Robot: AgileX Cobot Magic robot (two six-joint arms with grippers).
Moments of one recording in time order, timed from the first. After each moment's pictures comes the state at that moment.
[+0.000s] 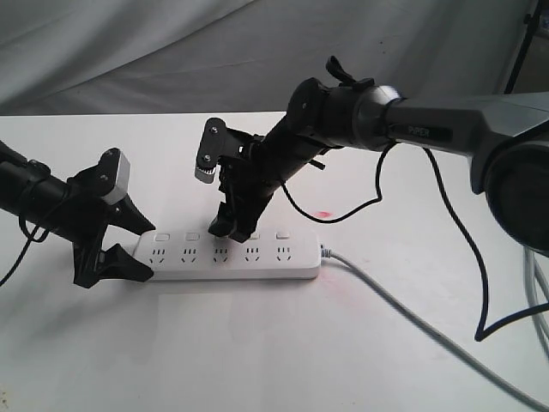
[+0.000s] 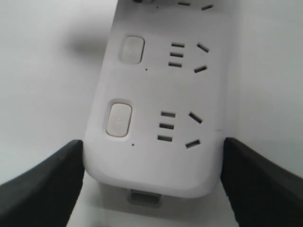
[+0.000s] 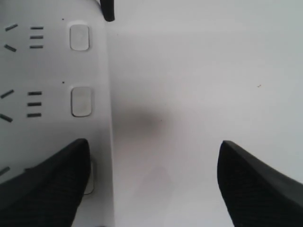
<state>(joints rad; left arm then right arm) 0.01 2.08 -1.13 -0.94 0.89 2.09 0.27 2.36 -1.80 0.61 0.72 -1.35</state>
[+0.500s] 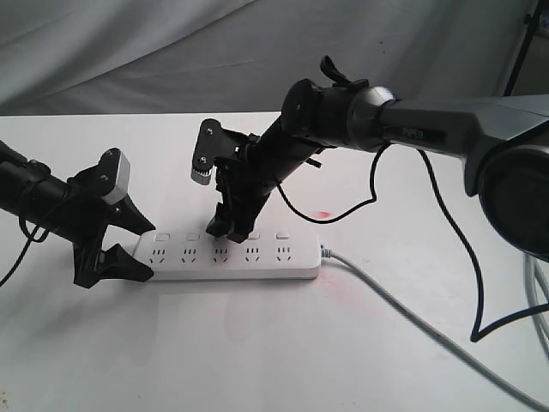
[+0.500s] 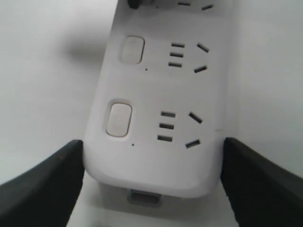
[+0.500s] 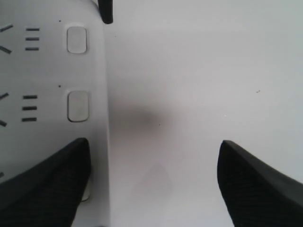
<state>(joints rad) 0.01 2.08 -1.13 -0.94 0.89 2.09 0.28 2.38 -1.82 0.57 0.72 -1.33</state>
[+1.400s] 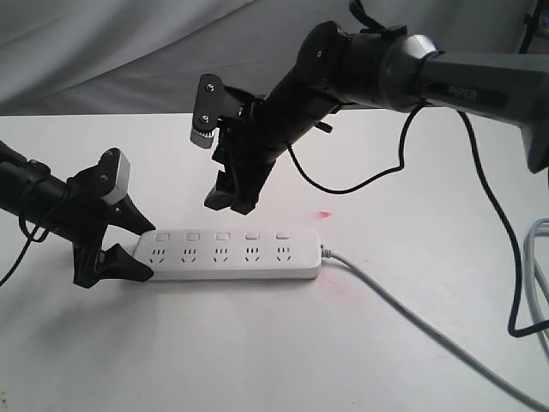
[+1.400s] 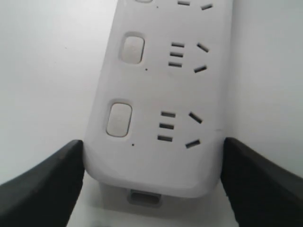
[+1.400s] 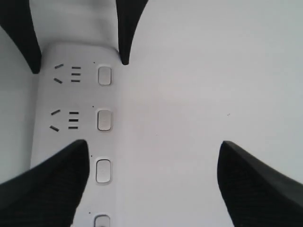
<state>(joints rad) 0.01 2.08 -1.13 -0.94 0.89 2.09 0.27 2.22 -1.81 0.60 0.81 -1.36</state>
